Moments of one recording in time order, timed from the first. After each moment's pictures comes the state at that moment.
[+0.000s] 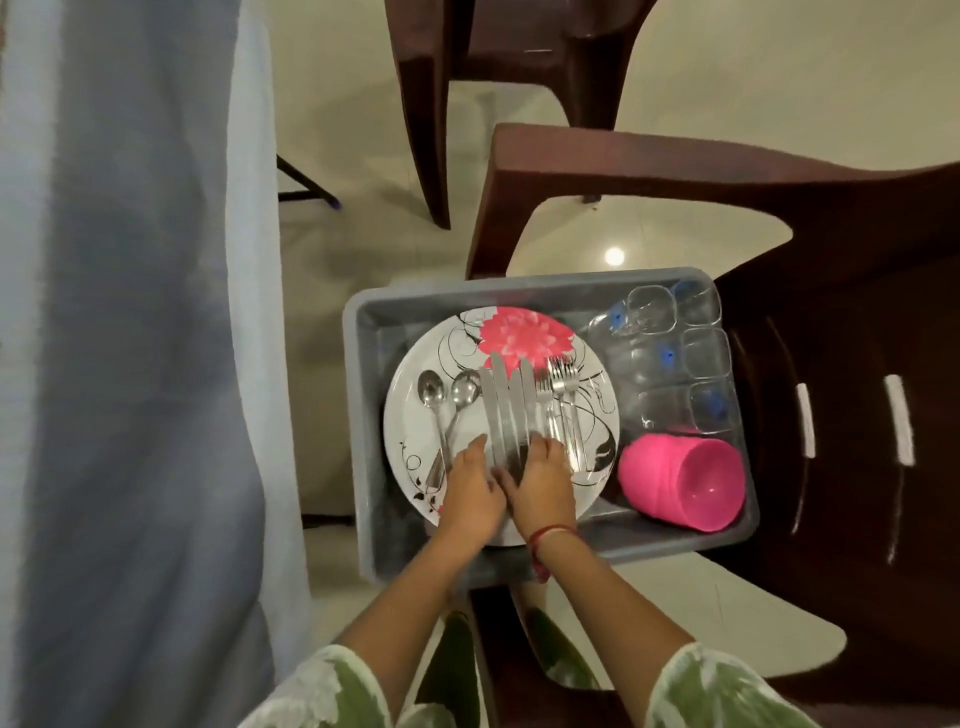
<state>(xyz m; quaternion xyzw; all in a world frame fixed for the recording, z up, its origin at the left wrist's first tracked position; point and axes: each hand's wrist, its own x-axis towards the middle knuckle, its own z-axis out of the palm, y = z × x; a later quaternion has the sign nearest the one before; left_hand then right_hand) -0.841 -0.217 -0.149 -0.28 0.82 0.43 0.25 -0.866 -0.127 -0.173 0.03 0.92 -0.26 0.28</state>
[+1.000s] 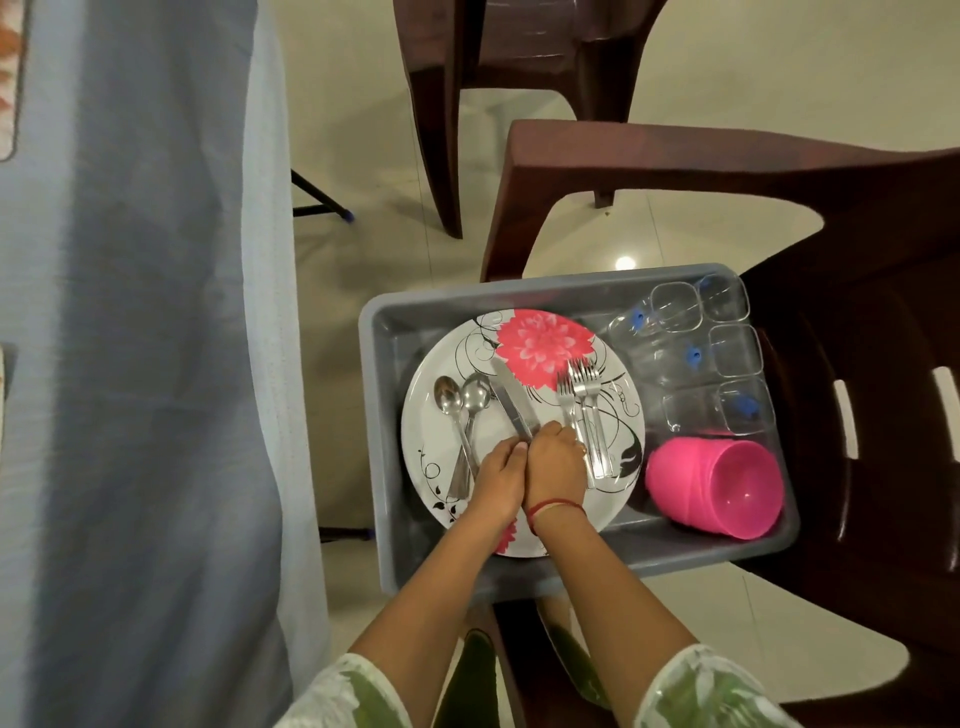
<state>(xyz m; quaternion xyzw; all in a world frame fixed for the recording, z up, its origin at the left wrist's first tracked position) -0.862 -0.218 -0.167 -0.37 0.65 0.62 0.23 -0.891 -0.164 -0.181 0.04 0.97 -0.13 0.20</state>
